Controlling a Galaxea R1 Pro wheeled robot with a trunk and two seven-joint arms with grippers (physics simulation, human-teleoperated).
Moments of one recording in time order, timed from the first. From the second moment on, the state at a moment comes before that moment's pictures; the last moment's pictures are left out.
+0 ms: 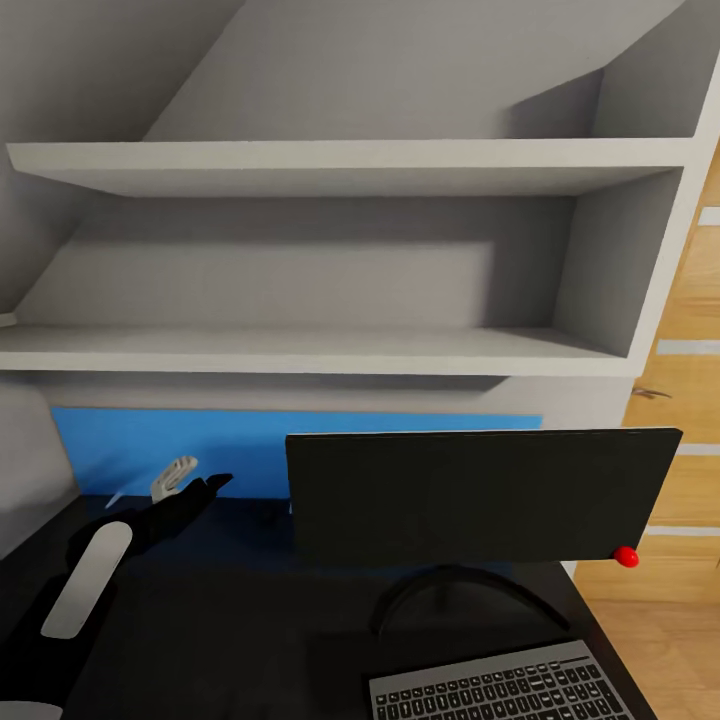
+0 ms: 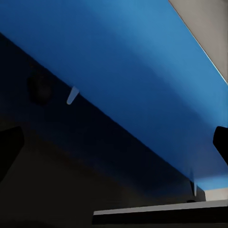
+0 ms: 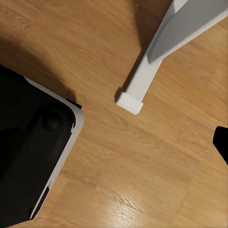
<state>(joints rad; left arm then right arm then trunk) -0.43 0.23 0.04 -1.36 1.13 0.64 0.35 0.33 0.15 -0.94 -0.86 1.16 -0.47 0.41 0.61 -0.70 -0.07</state>
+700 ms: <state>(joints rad) -0.43 0.23 0.04 -1.35 1.13 0.64 0.35 0.33 0.15 -0.94 -0.86 1.17 -0.47 0.41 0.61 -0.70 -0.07</state>
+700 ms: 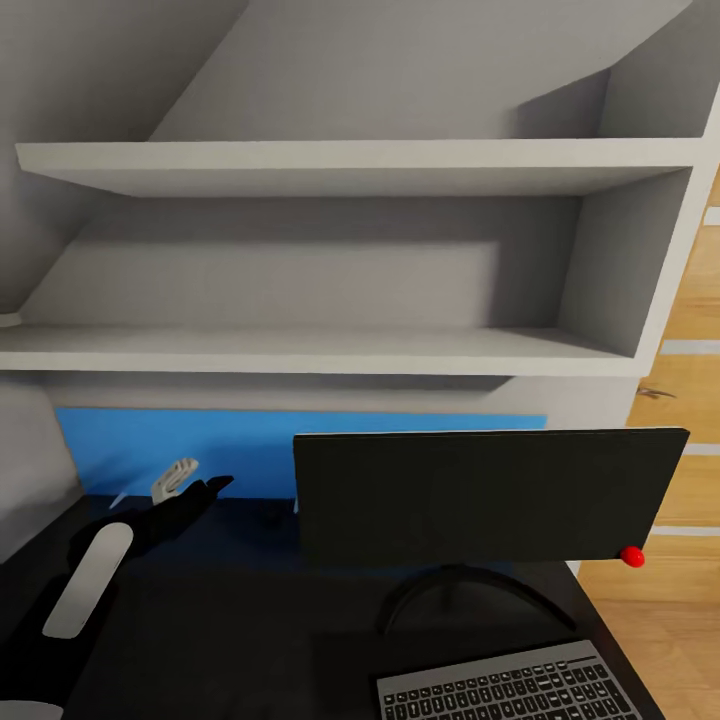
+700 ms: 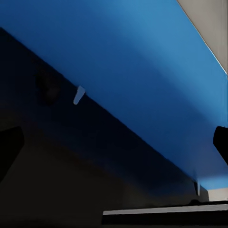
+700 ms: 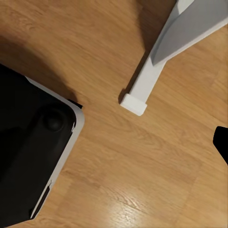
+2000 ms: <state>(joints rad) -0.94 0.03 -0.09 -0.33 0.44 0.27 0.28 0.33 0.12 -0.93 -0.68 1.16 -0.48 0.41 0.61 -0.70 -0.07</state>
